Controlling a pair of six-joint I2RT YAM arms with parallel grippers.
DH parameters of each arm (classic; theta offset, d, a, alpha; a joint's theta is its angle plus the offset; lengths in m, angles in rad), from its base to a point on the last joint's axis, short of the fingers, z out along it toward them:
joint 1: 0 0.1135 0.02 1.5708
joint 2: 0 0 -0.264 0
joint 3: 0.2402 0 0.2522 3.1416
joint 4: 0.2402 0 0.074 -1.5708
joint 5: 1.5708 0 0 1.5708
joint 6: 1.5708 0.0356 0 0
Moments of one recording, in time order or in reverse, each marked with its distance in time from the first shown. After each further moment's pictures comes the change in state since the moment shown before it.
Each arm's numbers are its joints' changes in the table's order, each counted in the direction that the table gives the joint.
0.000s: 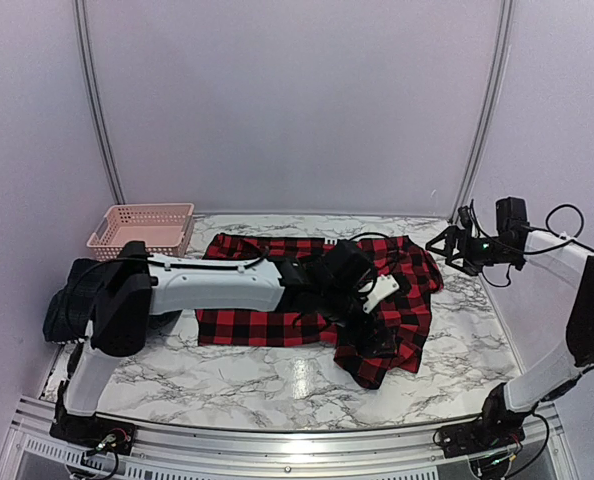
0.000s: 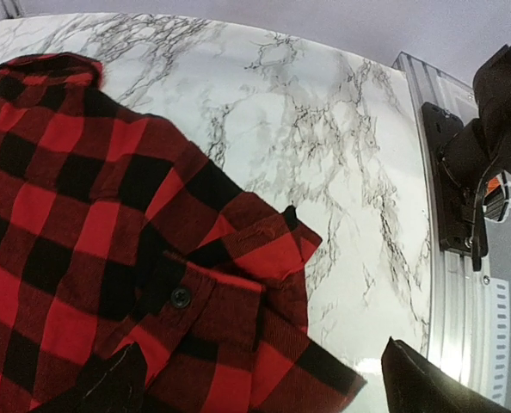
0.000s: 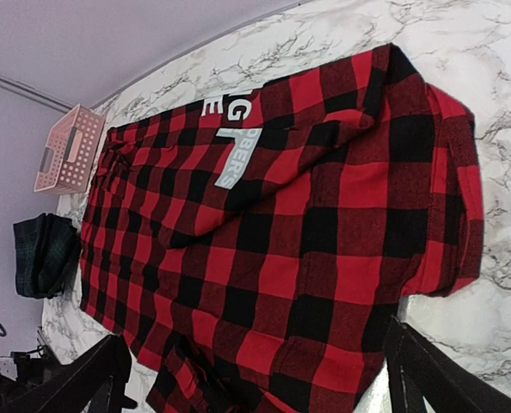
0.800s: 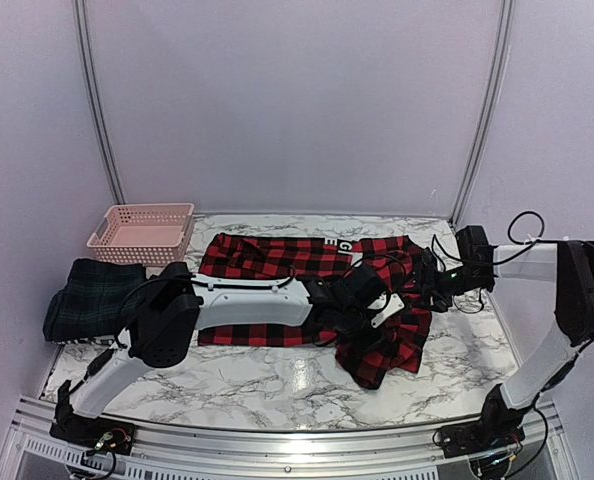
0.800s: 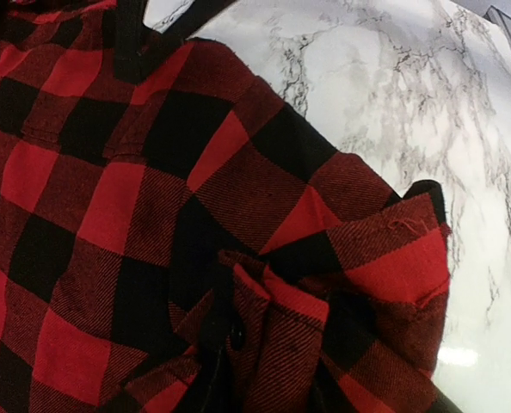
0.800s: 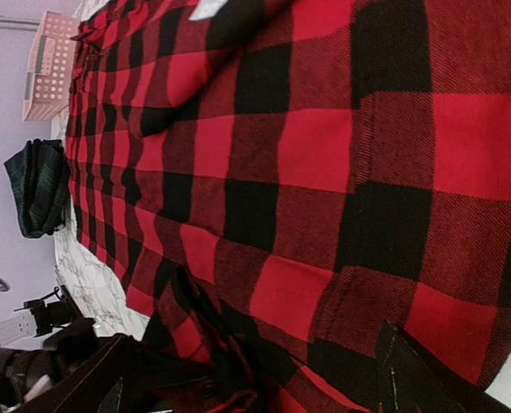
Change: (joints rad) left arm -0.029 -0.290 0.270 0.083 -0.161 0.051; right arm 0.175 -0.127 -0.138 -0.018 -0.039 0.068
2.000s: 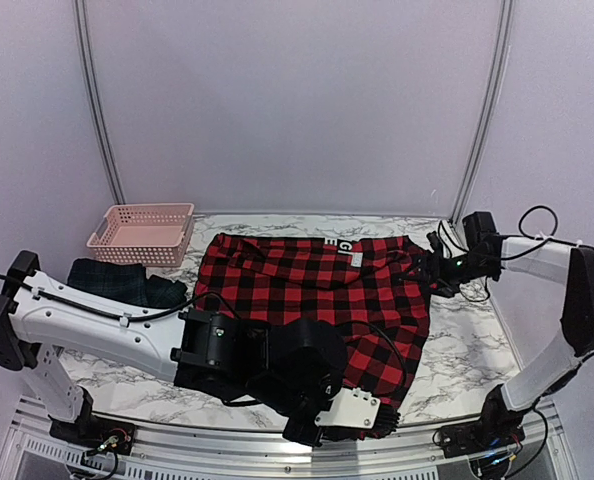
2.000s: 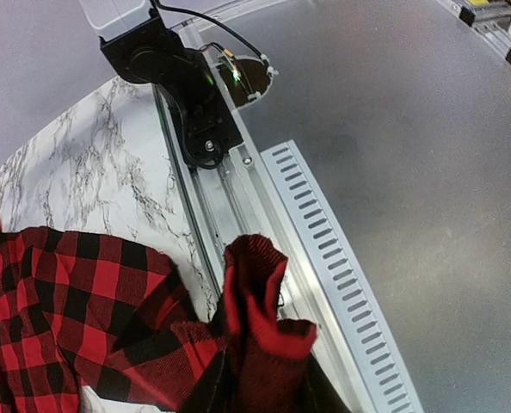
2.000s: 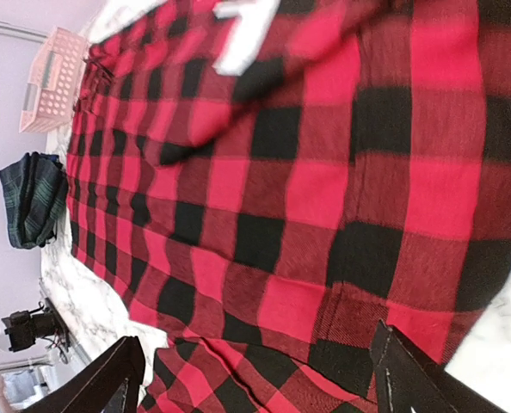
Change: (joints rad) left arm -0.363 0.775 -0.734 -0.033 0.060 0.345; right arm -0.001 0.039 0.032 0.028 0.067 -0.019
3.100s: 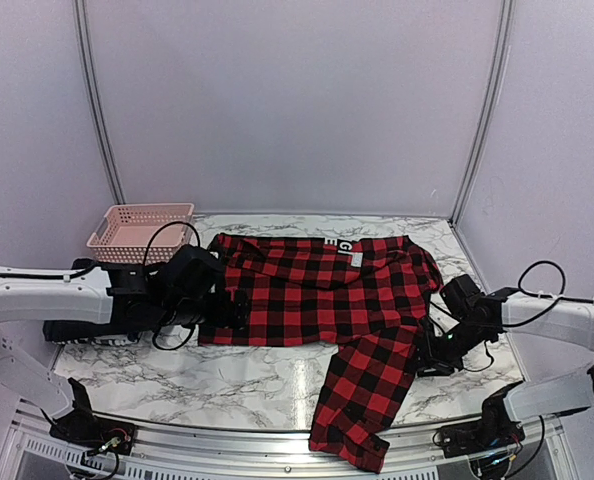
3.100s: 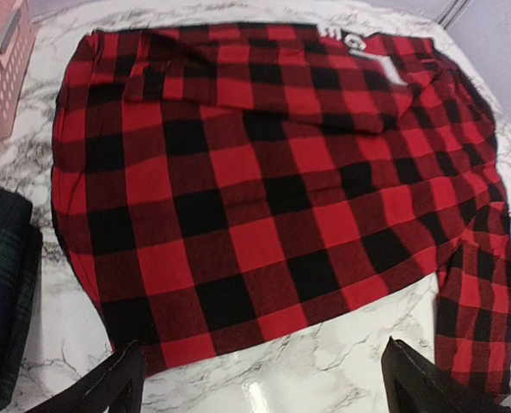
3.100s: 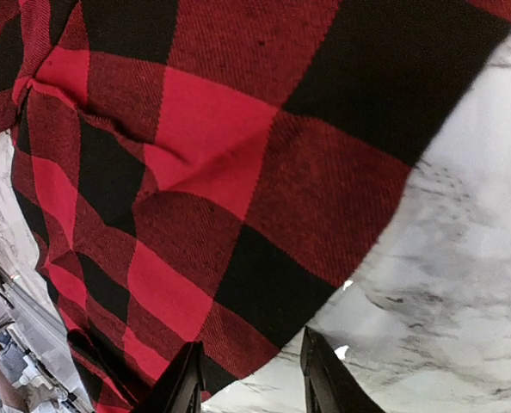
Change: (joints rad) left arm 0.526 0.391 -0.489 -0.062 -0.541 -1.077; right arm 0.295 0.356 -0.404 0.237 0.252 0.252
